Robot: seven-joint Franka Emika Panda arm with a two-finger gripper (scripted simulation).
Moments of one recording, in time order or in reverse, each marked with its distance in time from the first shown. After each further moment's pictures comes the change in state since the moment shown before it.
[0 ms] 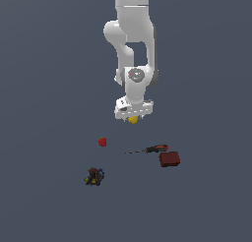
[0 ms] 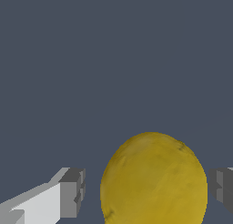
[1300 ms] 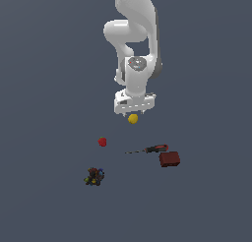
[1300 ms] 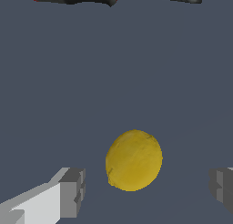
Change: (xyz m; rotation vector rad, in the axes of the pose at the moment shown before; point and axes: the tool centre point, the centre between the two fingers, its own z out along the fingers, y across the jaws) arm 0.009 0.002 -0.054 -0.001 -0.001 0.006
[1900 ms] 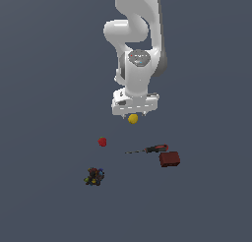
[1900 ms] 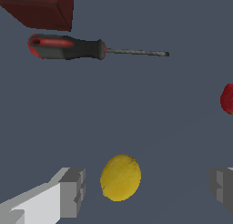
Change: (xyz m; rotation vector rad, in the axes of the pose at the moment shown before) arm 0.048 0.013 -0.047 -0.006 -0.010 0.036
